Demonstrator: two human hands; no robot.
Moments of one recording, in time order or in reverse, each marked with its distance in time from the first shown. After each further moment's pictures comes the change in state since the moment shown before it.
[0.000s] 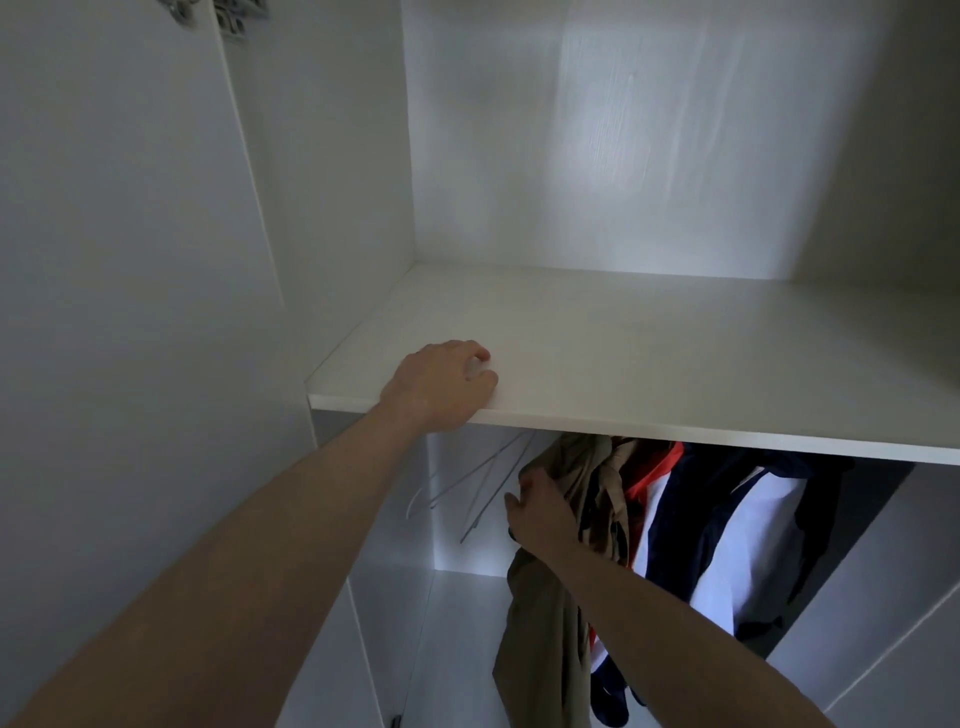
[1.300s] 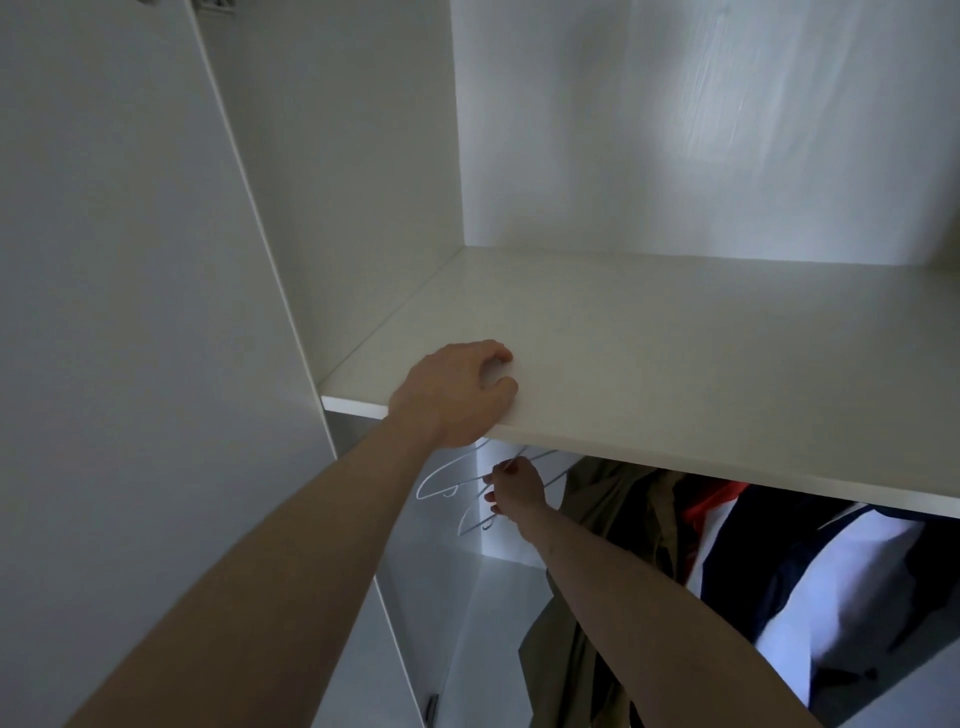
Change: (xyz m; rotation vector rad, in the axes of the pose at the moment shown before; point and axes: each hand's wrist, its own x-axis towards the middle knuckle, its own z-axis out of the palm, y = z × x) left_hand 0.005 0.001 0.007 -0.054 0.059 -0.150; right_hand 0.065 -0.056 0.045 0.682 -0.231 0.362
